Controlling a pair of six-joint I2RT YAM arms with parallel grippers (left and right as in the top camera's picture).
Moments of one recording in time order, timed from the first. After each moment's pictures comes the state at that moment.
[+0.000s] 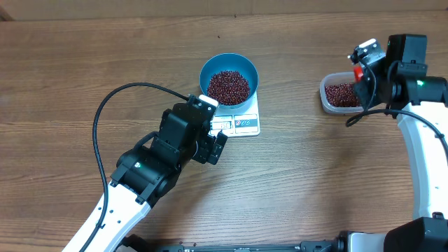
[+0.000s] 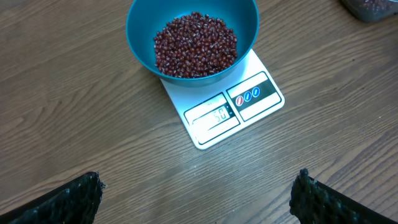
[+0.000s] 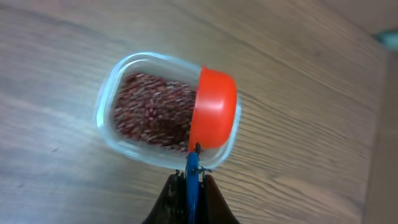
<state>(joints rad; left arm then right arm) -0.58 1.14 1.03 -0.71 -0.15 -0.07 -0.11 1.52 1.40 -0.87 0.10 -0.53</state>
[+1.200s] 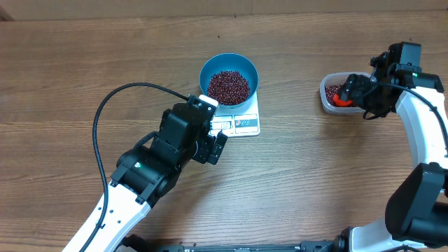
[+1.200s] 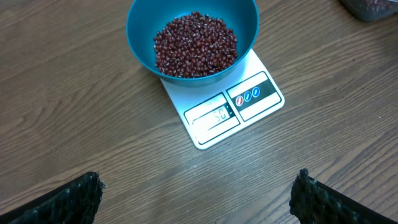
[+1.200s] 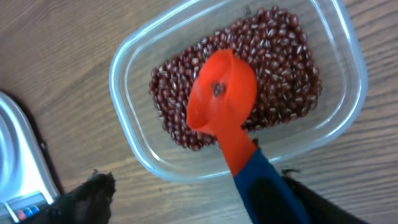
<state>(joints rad) -0.58 1.14 1.03 -0.71 -0.15 -0.07 -0.21 1.71 1.35 -0.85 -0.19 0.20</state>
